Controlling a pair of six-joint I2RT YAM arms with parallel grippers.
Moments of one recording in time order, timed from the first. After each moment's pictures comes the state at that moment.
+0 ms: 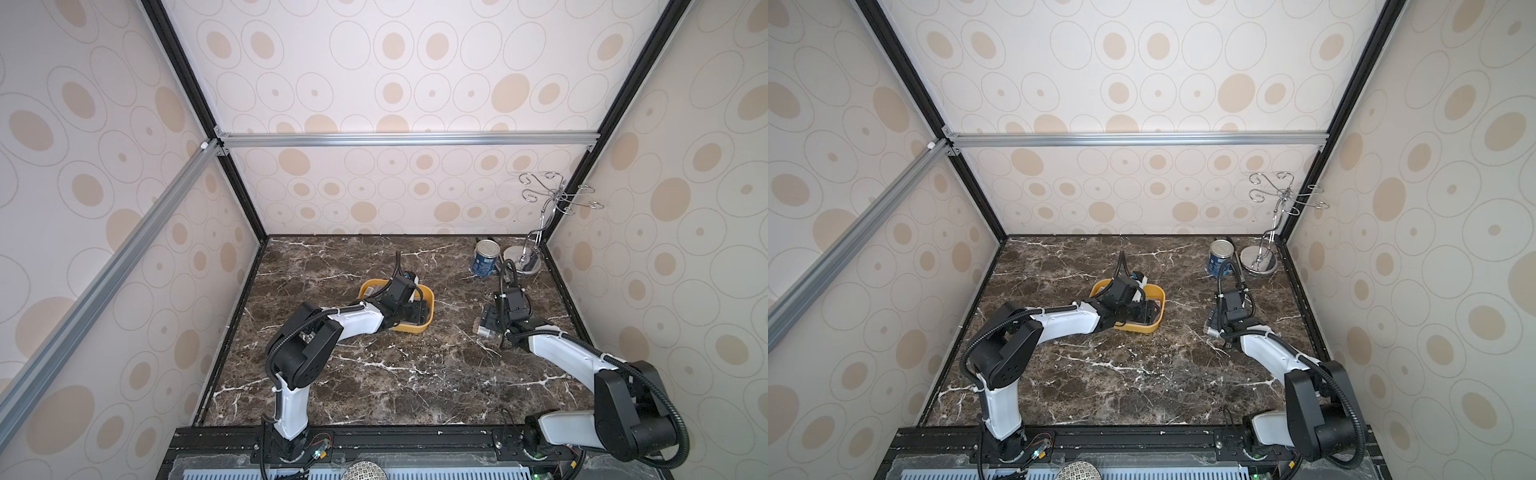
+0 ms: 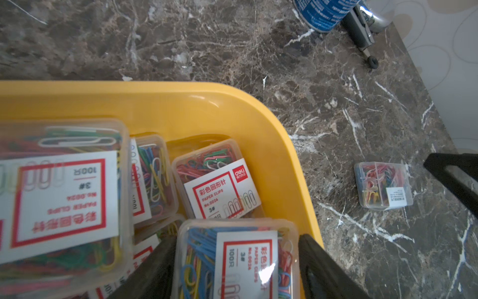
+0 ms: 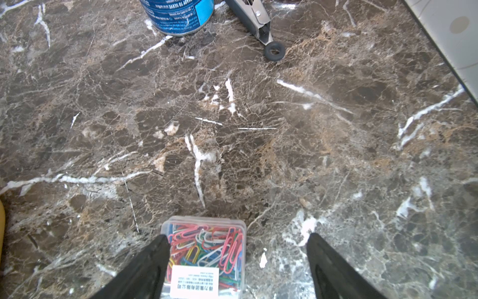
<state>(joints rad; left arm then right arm) -0.70 1.92 1.16 -0.01 0.11 -0.46 0.24 1.34 0.66 -0.25 0.33 0.49</state>
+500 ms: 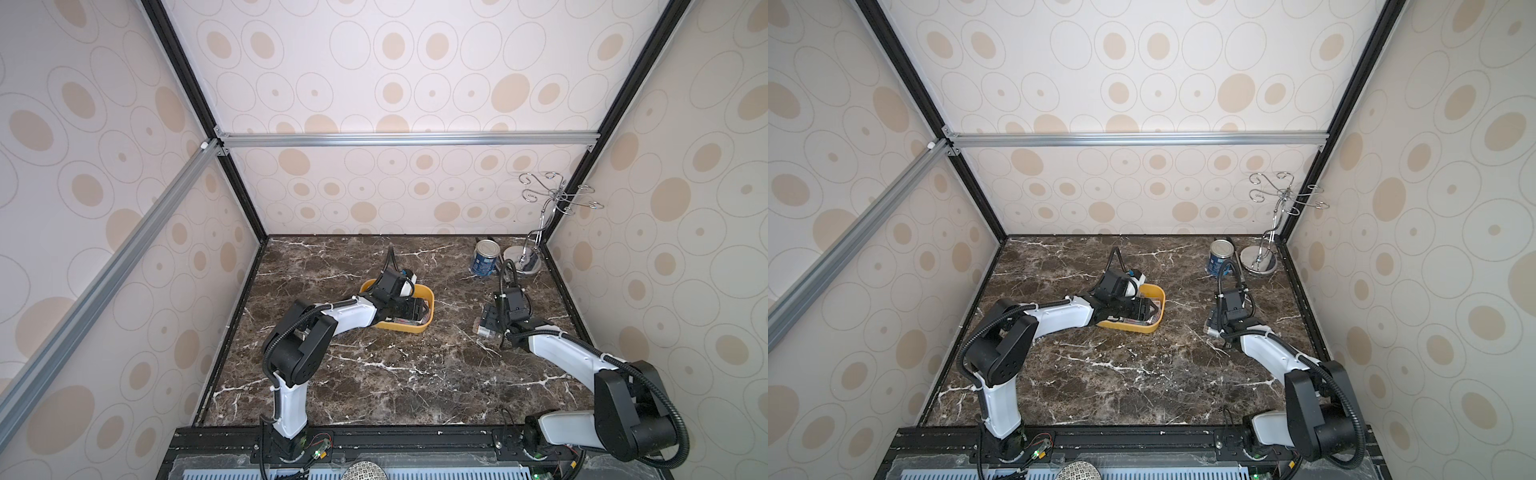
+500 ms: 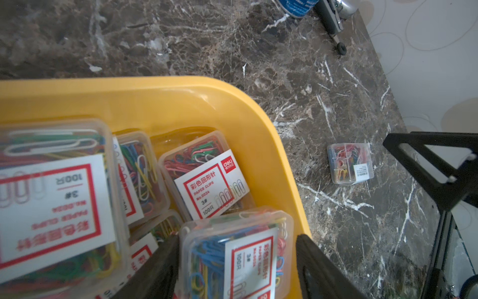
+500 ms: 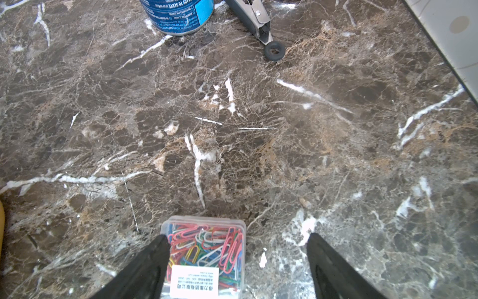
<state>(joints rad) -0.64 1.90 1.16 -0.03 0.31 -0.42 0.24 1.34 0.66 -0.25 0.33 0.49</state>
